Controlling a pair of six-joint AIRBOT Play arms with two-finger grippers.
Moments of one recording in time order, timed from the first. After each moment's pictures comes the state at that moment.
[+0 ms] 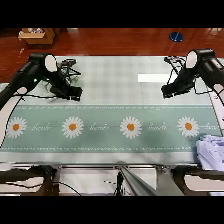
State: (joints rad) left arm -0.28 -1.50 1.35 1.46 -1.37 -1.59; right arm 0.11 -1.50 1.38 -1.63 1.41 1.46
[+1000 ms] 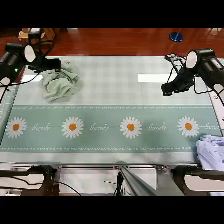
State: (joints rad) left arm -0.05 -1.58 1.47 1.66 -0.91 -1.75; right arm 0.11 -1.50 1.38 -1.63 1.35 1.46
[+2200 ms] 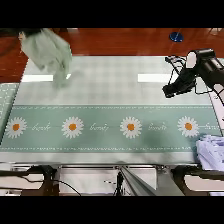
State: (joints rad) left arm -0.09 -1.51 1.99 1.53 -1.07 -1.76; right arm 0.11 -1.50 1.38 -1.69 1.42 1.46
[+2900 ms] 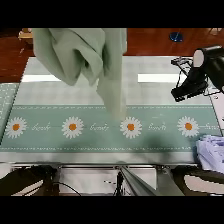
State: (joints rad) left arm -0.50 -1.20 2.01 1.41 -1.08 -1.72; right arm 0.09 -1.42 1.38 -1.77 1.58 1.44
